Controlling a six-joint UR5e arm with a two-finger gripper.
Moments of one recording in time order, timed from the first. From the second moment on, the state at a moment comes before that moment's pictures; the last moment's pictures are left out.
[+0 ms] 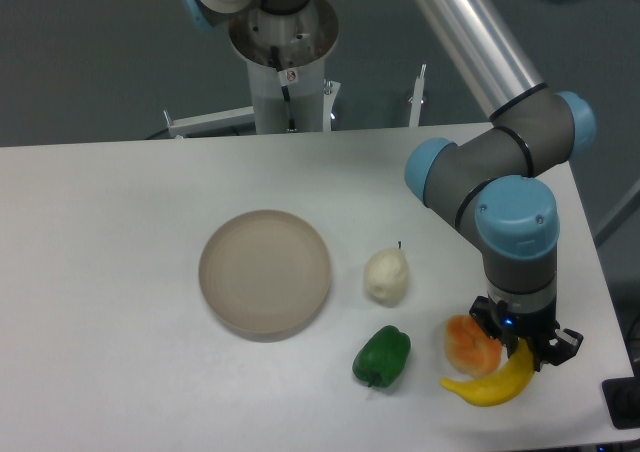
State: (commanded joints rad) arm 2.36 -2.27 -1.17 -0.92 1.69 1.16
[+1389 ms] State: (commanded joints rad) arm 2.55 -1.95 -1.54 -0.98 1.63 1.55
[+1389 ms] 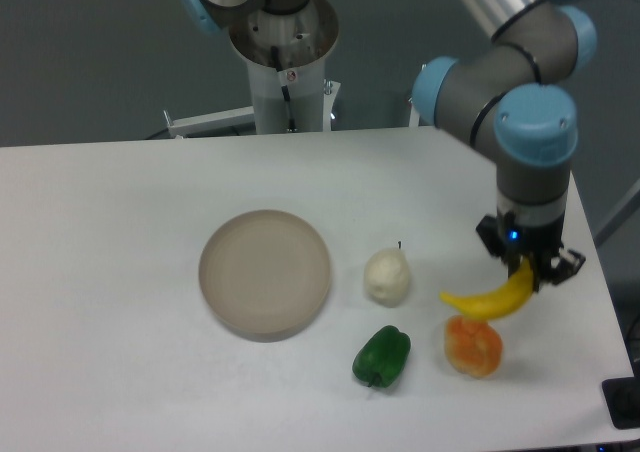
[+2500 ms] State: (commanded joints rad) arm 2.69 -1.93 -1.80 -0.94 1.52 1.55
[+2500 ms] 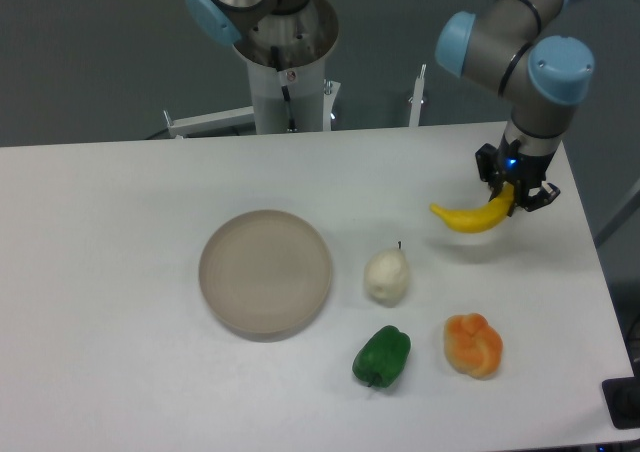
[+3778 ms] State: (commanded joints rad) arm 2.67 -2.10 -1.69 -0.86 1.52 1.47
